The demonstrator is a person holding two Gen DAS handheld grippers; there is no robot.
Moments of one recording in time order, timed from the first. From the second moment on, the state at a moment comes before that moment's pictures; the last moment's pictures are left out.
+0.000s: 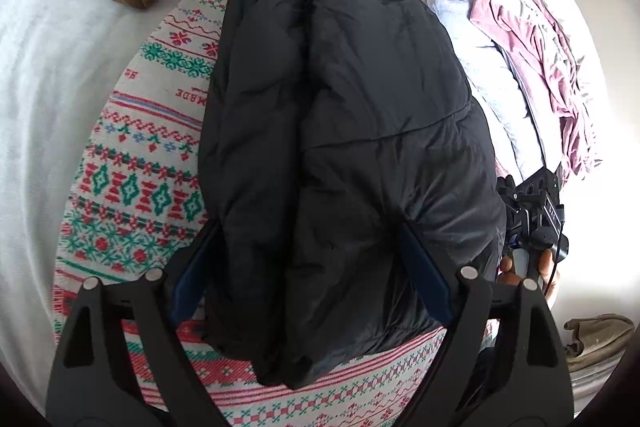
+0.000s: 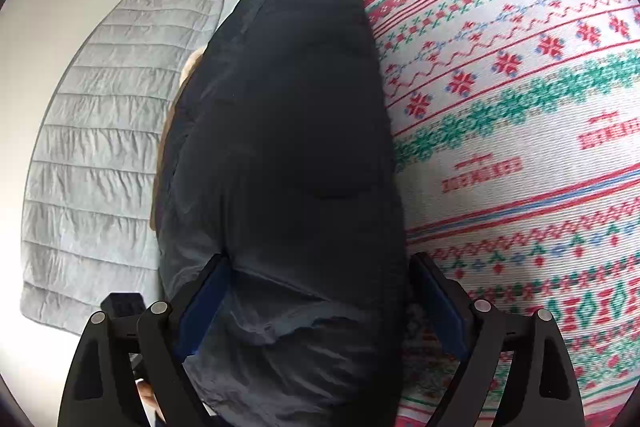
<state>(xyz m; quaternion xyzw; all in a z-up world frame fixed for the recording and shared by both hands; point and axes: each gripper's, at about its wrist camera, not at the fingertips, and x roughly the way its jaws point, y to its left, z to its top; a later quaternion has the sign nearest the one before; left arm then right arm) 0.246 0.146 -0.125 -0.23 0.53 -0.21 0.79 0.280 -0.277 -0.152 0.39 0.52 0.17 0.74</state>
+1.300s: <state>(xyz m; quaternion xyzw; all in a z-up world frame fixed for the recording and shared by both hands) 0.227 0.116 -0.057 -0.13 0.41 -0.17 0.89 0.259 -0.161 -0.064 0.05 0.40 0.06 0.91</state>
